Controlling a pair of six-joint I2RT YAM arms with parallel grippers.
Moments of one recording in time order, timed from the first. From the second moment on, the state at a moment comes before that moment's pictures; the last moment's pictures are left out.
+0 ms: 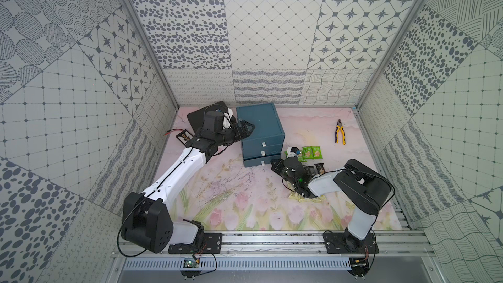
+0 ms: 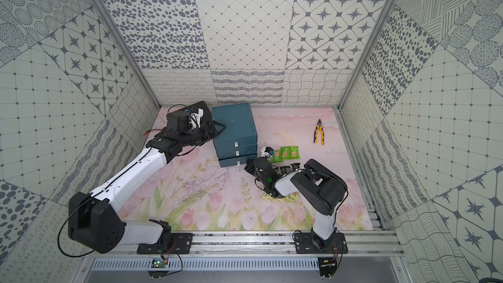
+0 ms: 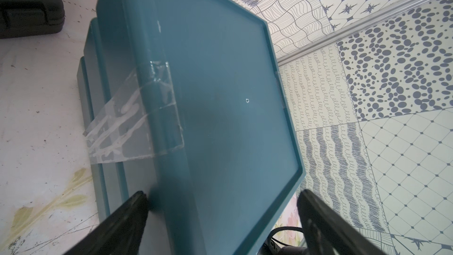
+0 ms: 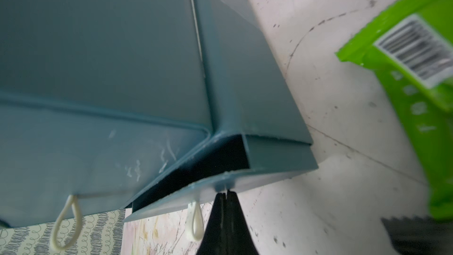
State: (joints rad) left arm -0.28 1.38 1.14 -0.29 0.40 -0.68; right arm 0.79 1.82 0.63 0.75 0.17 1.15
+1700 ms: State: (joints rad) left arm -0.28 1.02 0.53 0.02 -0.33 -0.21; right arm 0.13 0.78 0.29 0.12 0.56 0.22
